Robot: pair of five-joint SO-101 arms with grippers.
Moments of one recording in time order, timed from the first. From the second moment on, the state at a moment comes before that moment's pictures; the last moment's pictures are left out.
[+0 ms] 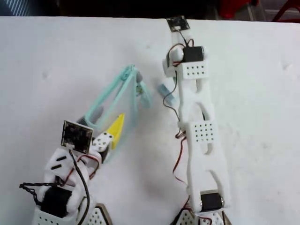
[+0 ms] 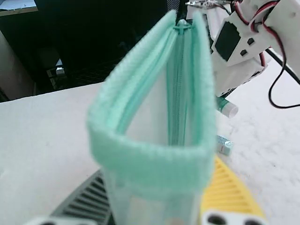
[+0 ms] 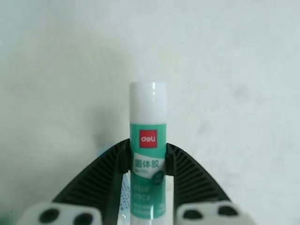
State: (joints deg) left arm 11.7 -104.6 81.9 48.4 -0.7; right arm -10.5 68.3 -93.4 96.9 9.0
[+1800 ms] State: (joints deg) left arm 11.6 -104.6 80.3 52.2 2.9; right arm -24.2 -19.9 -46.9 97.3 9.2
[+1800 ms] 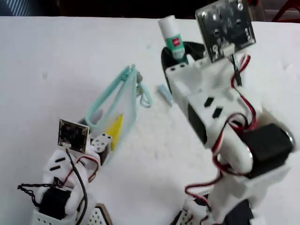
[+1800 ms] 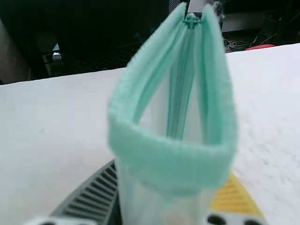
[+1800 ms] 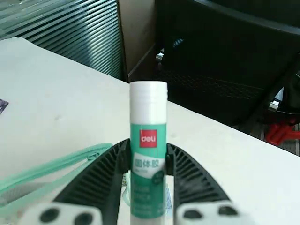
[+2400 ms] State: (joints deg) left arm 11.8 -104.6 80.3 52.2 2.9; right arm -35.9 -44.7 -2.1 80.6 13.5
